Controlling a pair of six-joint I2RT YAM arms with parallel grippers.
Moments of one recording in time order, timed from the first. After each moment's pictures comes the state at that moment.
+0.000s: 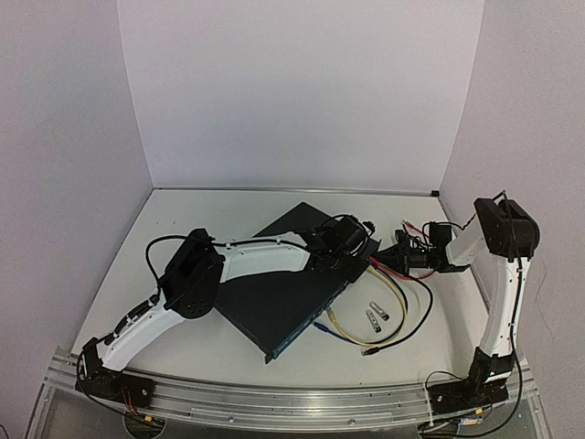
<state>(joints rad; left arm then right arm) -1.06 2.66 2.34 -0.42 -0.31 -0.05 0.03 2.20 0.96 0.53 -1.17 0.90</state>
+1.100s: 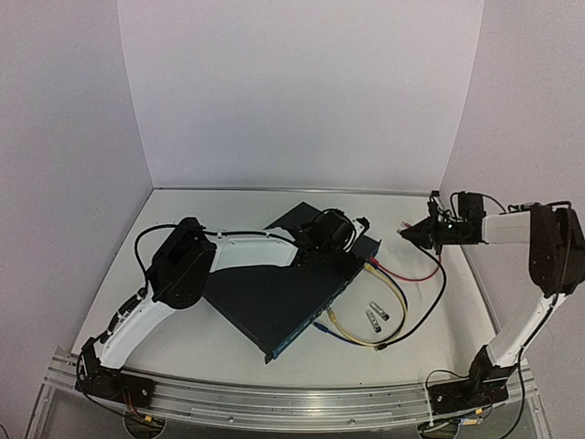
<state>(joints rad) -1.02 2.55 2.13 -0.25 -0.13 -0.06 -0.06 1.72 0.95 -0.06 -0.89 0.60</state>
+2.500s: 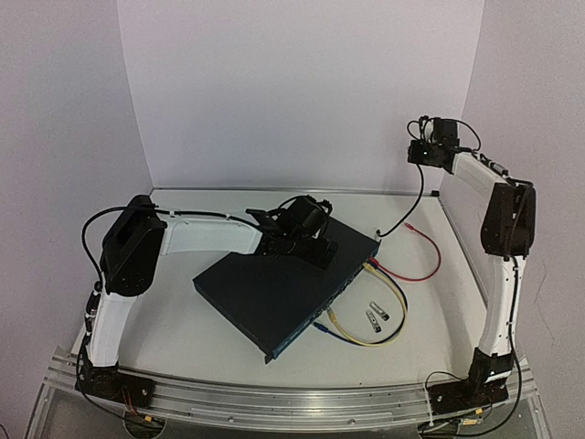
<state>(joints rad) -0.99 2.19 1.73 -0.28 -0.27 -0.28 0.06 2.26 2.09 -0.25 -0.08 0.11</state>
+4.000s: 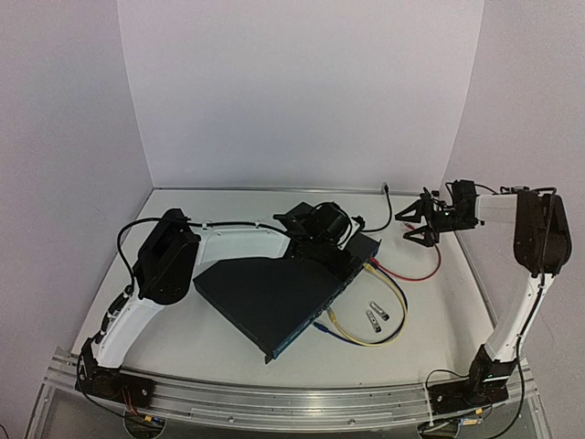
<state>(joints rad) -1.02 2.43 2.05 -0.38 -0.07 -0.10 -0.08 1.91 1.28 -0.39 -0.96 0.39</state>
